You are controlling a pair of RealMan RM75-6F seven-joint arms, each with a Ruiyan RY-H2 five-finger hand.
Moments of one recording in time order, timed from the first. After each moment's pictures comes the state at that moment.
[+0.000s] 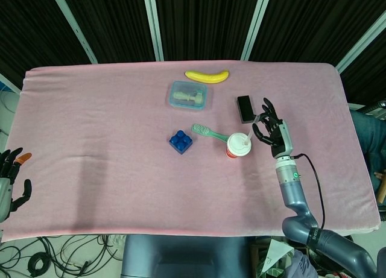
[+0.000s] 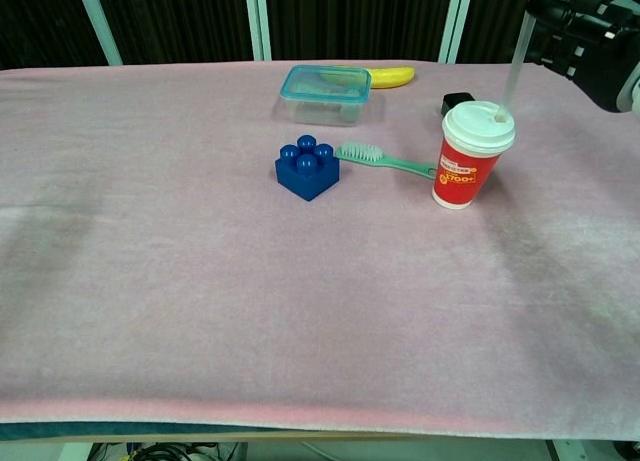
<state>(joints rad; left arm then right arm) -0.08 -1.15 -0.07 -1.59 1.50 1.54 -0.02 0.56 -1.64 0.46 -1.24 -1.26 1.01 1.21</state>
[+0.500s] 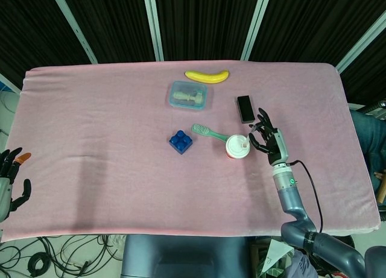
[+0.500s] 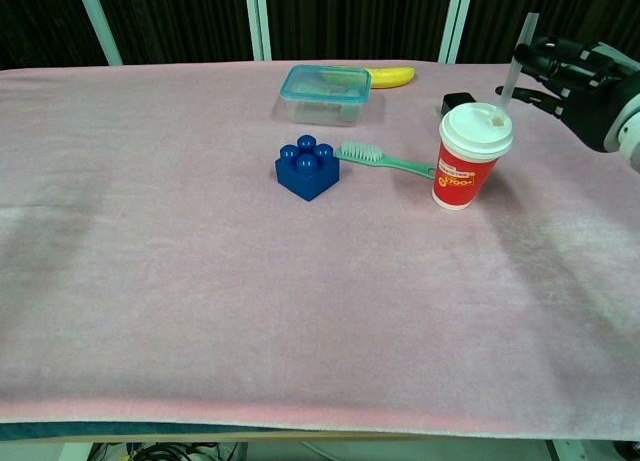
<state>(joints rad) -0.08 -1.15 -0.07 -1.60 1.50 1.54 -0.02 0.56 -1.70 0.39 -1.11 -1.32 1.02 1.31</state>
